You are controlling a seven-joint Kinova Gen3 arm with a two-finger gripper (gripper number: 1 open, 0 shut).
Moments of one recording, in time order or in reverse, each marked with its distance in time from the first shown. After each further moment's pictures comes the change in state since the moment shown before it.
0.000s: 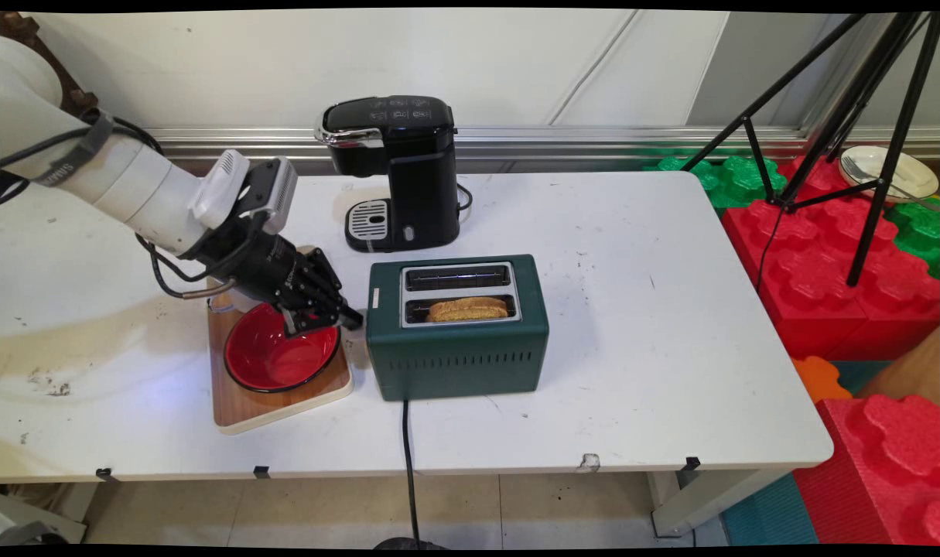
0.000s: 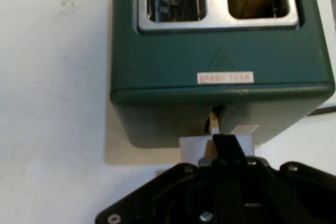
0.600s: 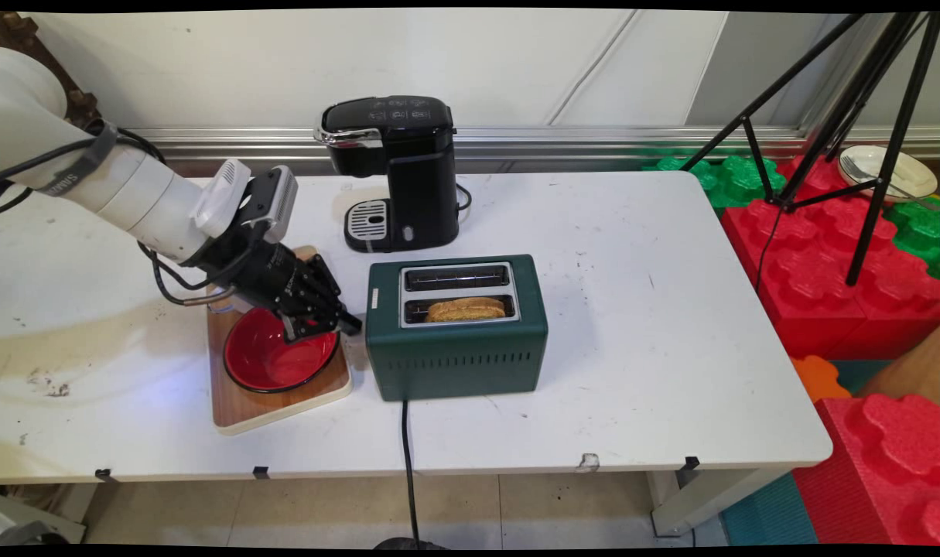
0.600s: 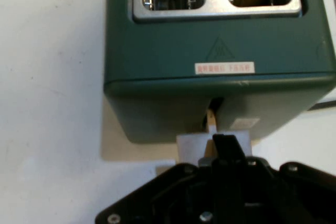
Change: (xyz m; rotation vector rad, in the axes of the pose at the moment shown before) arm -0.007 0.001 0.007 -0.004 -0.010 0.002
